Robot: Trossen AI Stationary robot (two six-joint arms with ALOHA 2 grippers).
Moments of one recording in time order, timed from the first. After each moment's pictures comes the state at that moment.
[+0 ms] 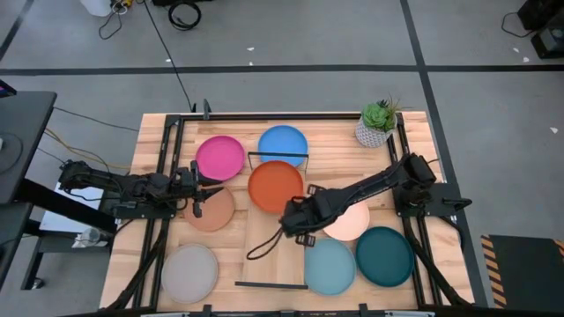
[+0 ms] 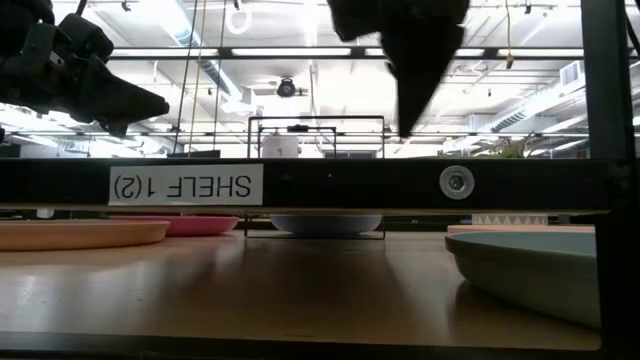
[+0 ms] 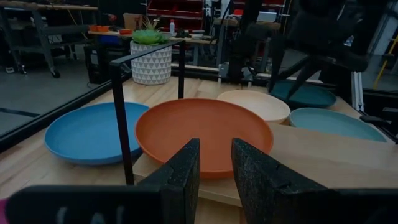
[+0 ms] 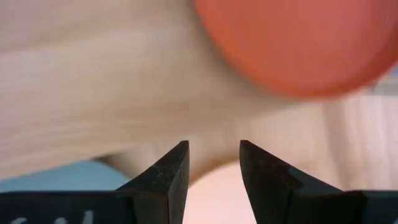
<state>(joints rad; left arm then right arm) -0.20 0.18 0.01 0.08 -0.40 -0.12 0.32 1.99 1.69 -1.19 0.26 0.59</state>
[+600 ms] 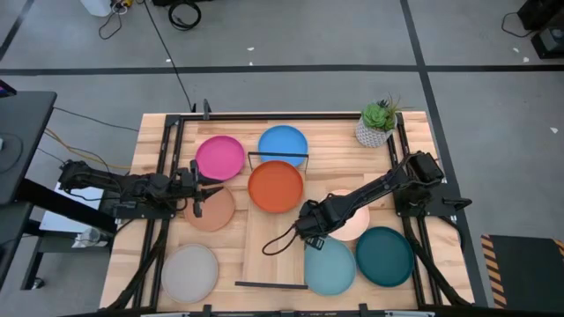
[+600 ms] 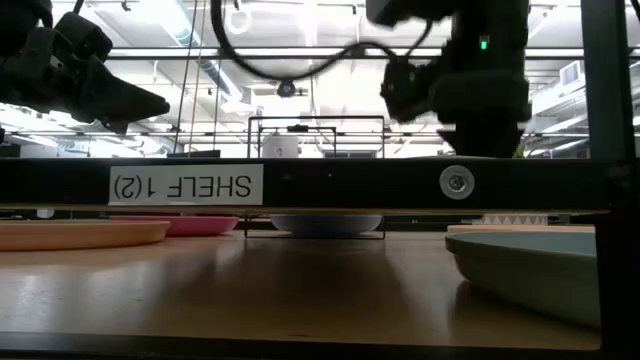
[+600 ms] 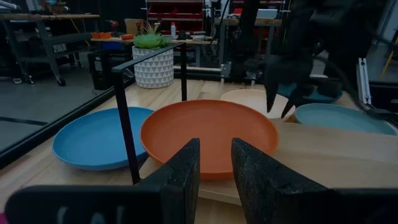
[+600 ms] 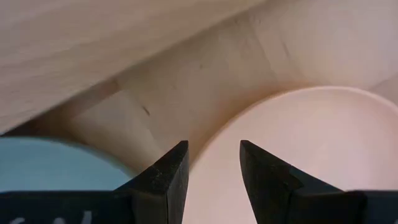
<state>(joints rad) -0.20 0.18 0.01 0.09 -0.41 -0.07 0.33 1.91 1.32 -0.94 0.14 0.86</state>
